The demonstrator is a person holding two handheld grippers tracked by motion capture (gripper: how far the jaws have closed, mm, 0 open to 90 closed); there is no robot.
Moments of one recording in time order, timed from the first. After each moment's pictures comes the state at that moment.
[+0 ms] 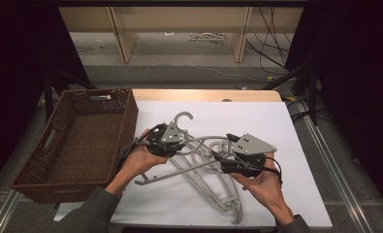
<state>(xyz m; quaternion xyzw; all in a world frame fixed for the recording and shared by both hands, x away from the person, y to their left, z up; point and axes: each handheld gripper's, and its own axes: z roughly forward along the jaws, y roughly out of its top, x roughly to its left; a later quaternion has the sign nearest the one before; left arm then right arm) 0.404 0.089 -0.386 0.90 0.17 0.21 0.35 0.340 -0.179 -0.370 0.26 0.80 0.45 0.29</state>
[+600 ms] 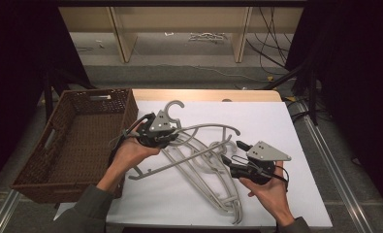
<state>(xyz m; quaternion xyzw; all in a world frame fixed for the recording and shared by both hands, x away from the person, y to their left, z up) 0.406 0.105 -0.351 0.88 0.20 0.22 0.37 0.334 -0.207 -0.399 0.33 0.76 0.49 0.26</state>
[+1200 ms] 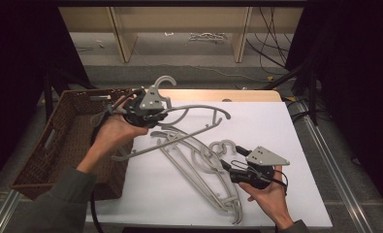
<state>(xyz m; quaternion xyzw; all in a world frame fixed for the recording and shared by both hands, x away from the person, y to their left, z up) 0.413 0.130 -0.278 0.88 0.19 0.28 0.32 0.330 -0.209 -0.412 0.33 0.77 0.49 0.25</state>
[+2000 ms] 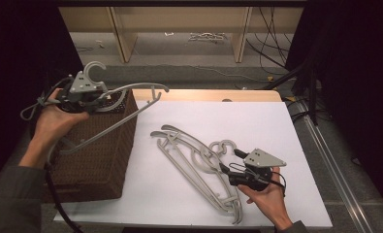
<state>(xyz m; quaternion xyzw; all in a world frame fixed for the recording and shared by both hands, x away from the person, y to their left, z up) 0.432 0.276 -0.278 0.83 0.33 0.34 0.28 0.330 -0.207 -0.421 0.33 0.78 0.48 0.24</state>
